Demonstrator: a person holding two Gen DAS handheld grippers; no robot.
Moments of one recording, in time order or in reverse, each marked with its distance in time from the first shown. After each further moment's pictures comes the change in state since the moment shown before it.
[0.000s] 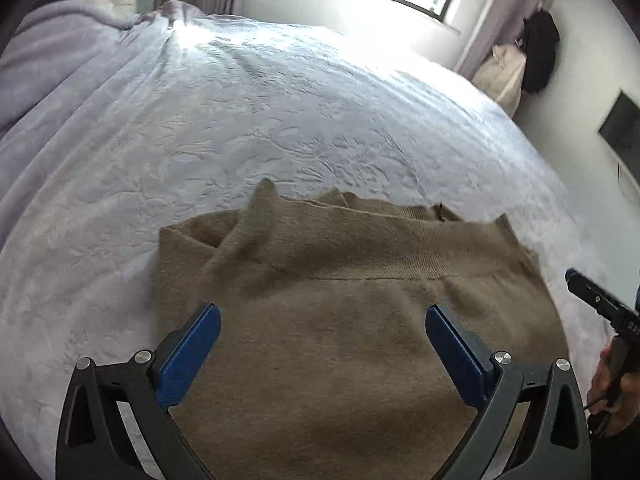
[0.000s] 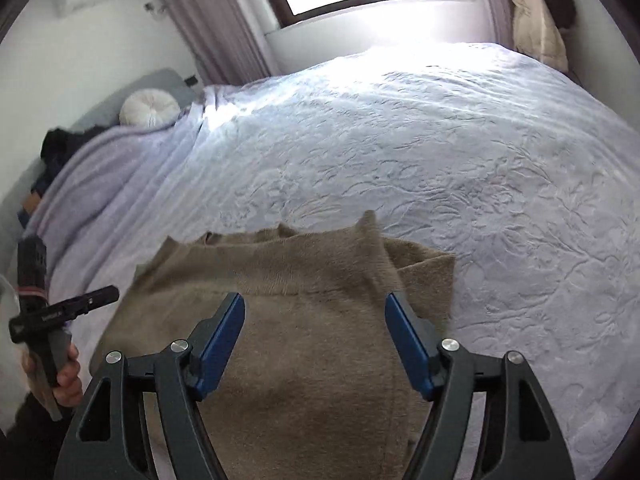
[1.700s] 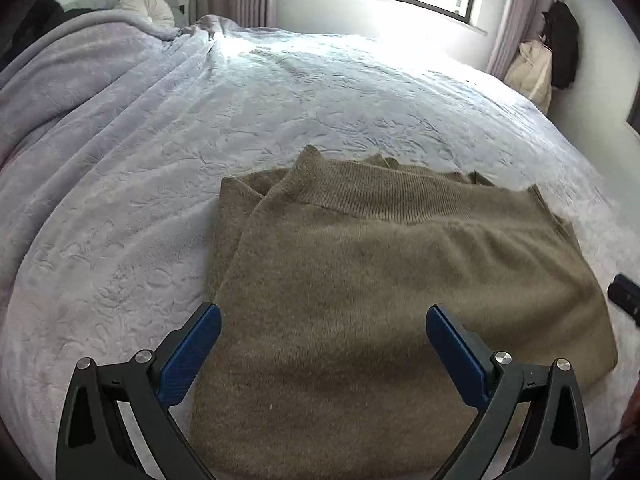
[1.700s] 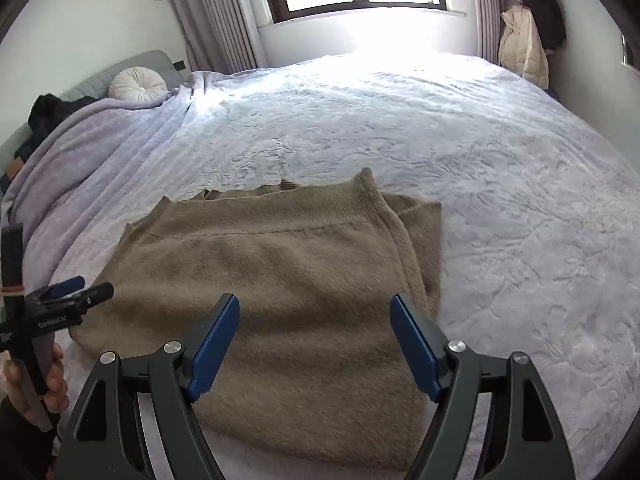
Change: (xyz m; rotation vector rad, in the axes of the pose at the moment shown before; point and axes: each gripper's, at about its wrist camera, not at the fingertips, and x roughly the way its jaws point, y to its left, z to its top) left arm -0.015 0.016 -0.053 -0.049 -0.068 0.171; right arm -0.023 0.037 -0.057 -0.046 -0.016 -0.150
